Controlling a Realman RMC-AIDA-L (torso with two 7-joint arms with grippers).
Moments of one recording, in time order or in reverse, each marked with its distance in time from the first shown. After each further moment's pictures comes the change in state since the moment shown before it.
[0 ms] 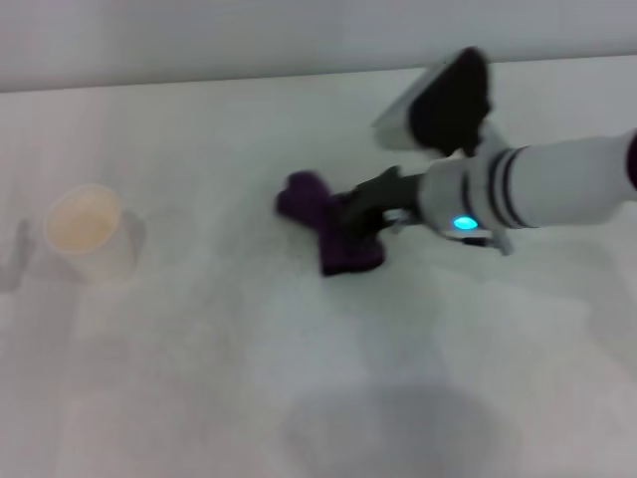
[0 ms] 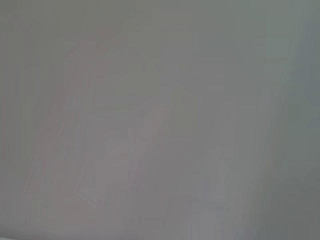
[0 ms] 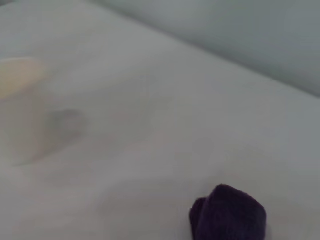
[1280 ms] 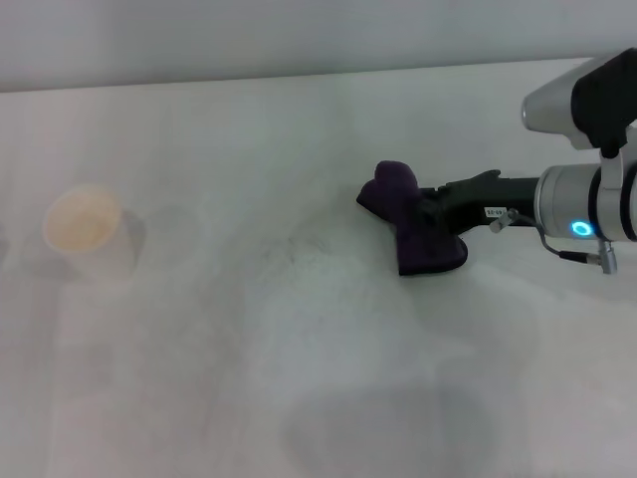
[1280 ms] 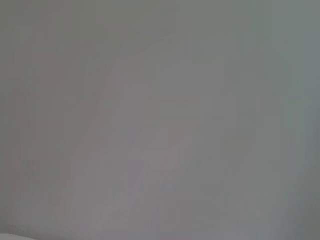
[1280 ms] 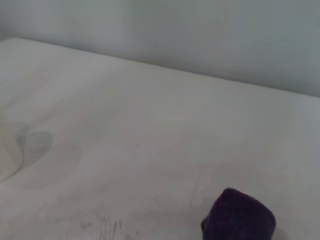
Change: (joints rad) left arm 0.011 -0.001 0.000 0.002 -0.081 0.001 0.001; right arm -0.234 -0.015 0.270 -0.158 0.071 0.213 -0.128
